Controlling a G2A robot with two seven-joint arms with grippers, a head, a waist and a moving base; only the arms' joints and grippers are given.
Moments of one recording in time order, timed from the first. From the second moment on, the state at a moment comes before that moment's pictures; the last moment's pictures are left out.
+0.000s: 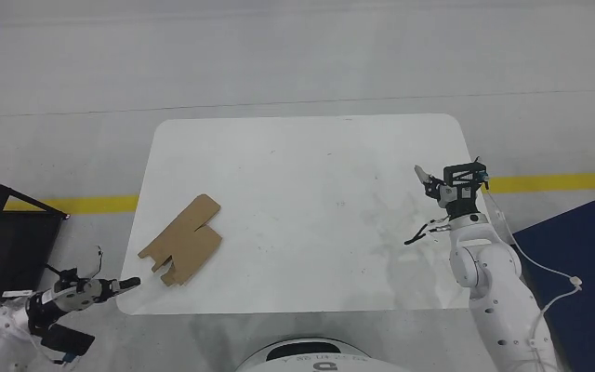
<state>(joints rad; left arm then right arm) 2.02 -0.89 -2.04 -1.44 2.29 0.10 1.54 -1.73 -1.15 1.60 -1.80 -1.33 0.00 0.00</state>
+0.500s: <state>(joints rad) 1.98 -0.79 -1.91 -1.30 2.41 0.28 1.54 -1.73 -1.15 1.60 -1.80 -1.33 0.00 0.00</state>
